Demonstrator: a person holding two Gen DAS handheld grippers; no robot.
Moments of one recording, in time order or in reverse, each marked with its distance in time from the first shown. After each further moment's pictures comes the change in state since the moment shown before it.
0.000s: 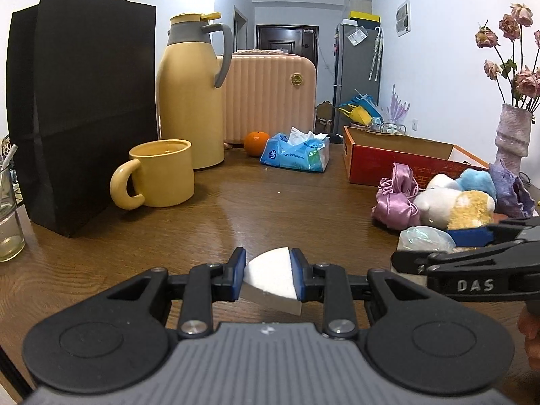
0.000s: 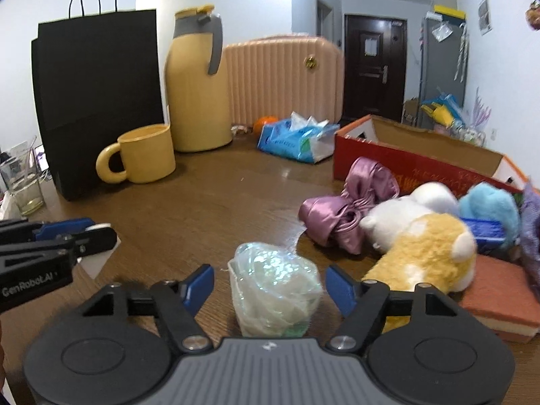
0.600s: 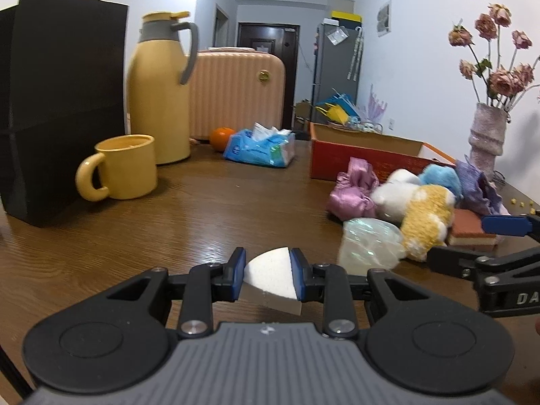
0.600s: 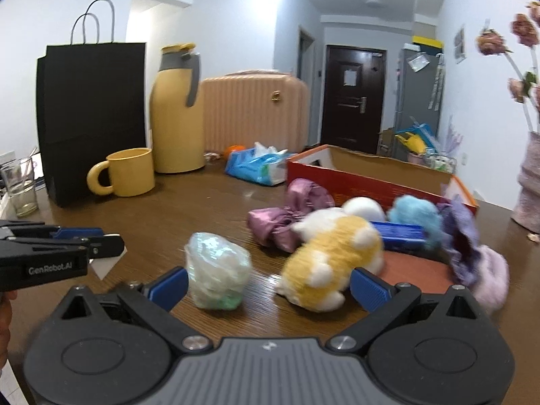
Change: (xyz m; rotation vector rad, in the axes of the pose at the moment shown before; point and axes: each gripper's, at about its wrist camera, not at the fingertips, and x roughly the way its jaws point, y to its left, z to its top) left arm -0.007 -0.034 -0.007 0.000 0.011 -0.090; right arm -0.070 -0.028 -0.024 -0.022 -0.125 -0.082
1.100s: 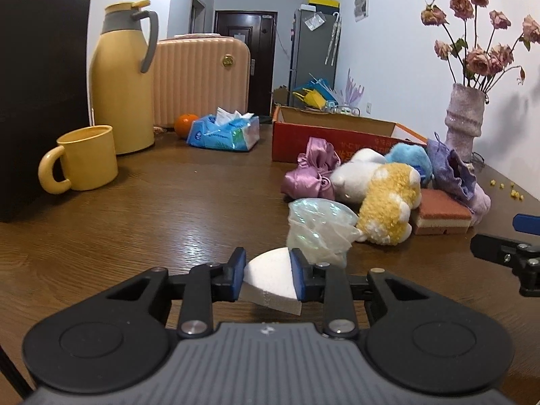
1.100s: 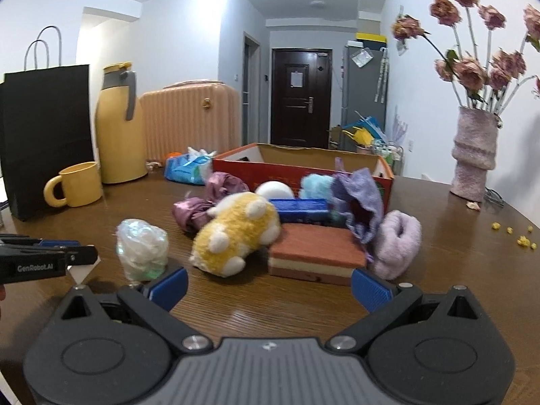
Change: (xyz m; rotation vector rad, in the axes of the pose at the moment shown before) left arm 0.010 -0.035 -0.006 0.036 0.051 -0.065; right arm -0.052 -0.056 -0.034 0.103 -0.030 -0.162
